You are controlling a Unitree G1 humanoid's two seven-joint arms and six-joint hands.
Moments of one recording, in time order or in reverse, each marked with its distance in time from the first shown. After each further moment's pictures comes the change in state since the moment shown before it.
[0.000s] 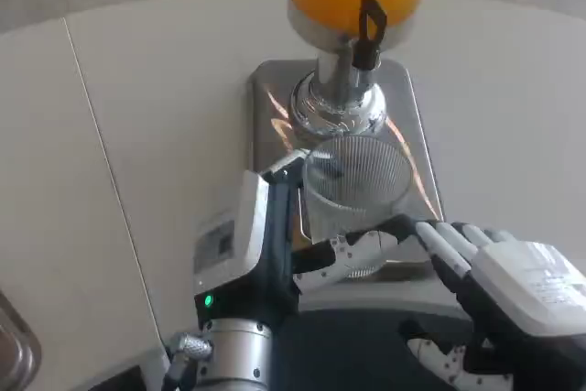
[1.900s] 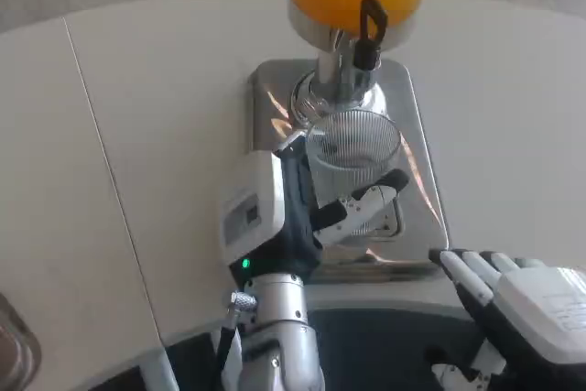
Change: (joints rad) left arm -0.373 -0.053 0.002 0.597 -0.166 0.010 0.358; right arm 0.098 0.048 -0.048 -0.137 -0.125 0.003 0.166
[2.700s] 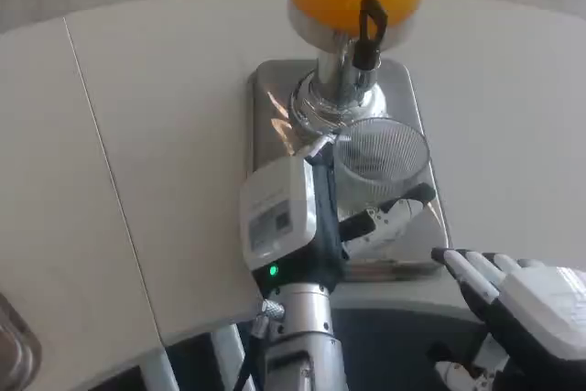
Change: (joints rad) left arm -0.006 -0.025 -0.096 0.014 0.058 0.092 0.061; right arm -0.004 0.000 -0.033 -0.003 0.064 0.007 0.026
